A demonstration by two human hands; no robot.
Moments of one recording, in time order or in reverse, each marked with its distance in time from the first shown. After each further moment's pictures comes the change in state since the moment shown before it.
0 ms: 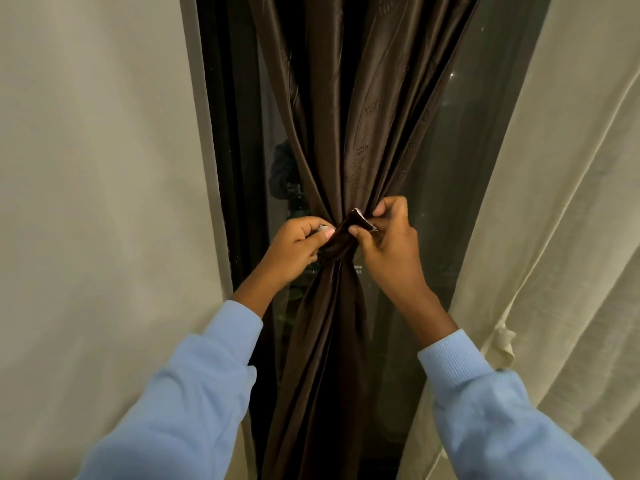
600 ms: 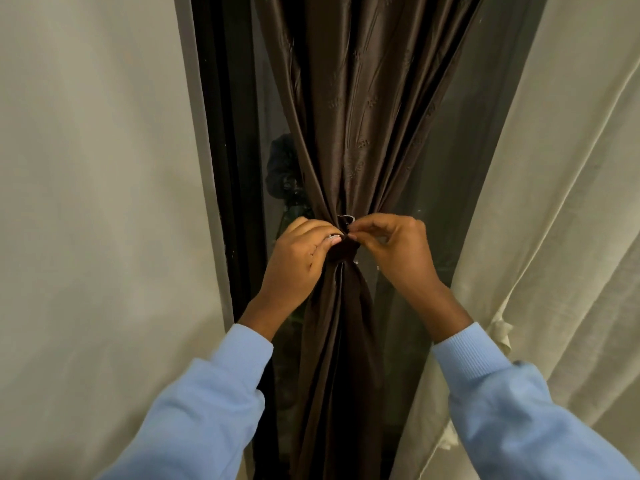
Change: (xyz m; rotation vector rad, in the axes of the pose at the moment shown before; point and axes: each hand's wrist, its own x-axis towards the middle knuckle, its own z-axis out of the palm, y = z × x) left_hand -0.021 -0.008 0.023 0.521 0.354 0.547; right_hand 0.001 0.013 -0.015 -0.149 -0.093 -0.129
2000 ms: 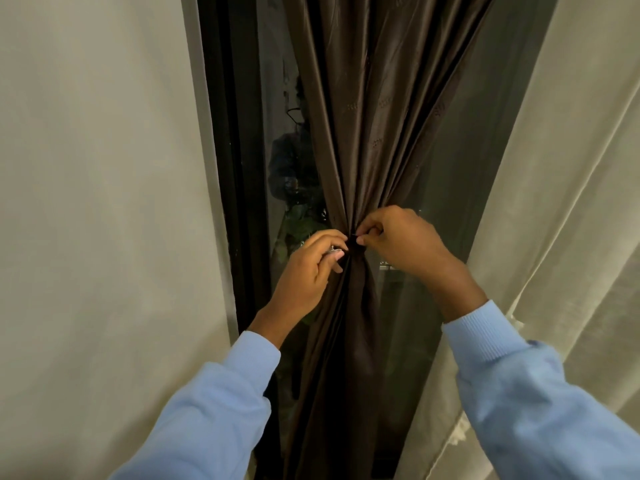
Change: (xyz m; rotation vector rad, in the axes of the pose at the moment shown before) left_hand -0.024 -0.010 0.017 -0.361 -0.205 -0.236; right_hand 0.025 -0.023 -0.019 -0.501 -0.439 0.269
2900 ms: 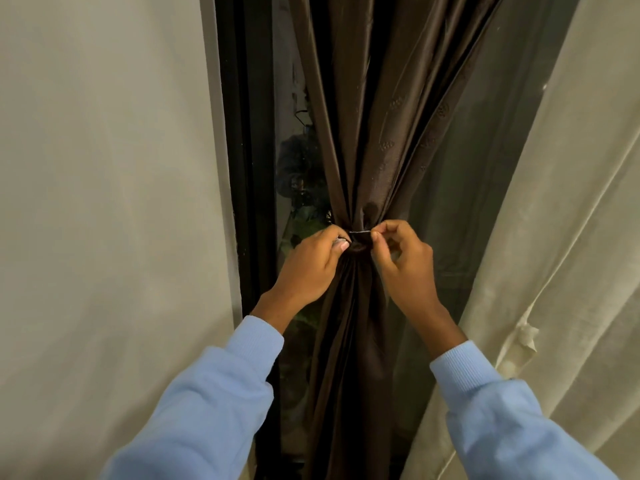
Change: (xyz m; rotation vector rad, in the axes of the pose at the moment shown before) left_hand 0.017 0.002 -0.015 0.290 -0.075 -0.089; right_hand -0.021 0.007 0.060 0.606 0.527 -0.192
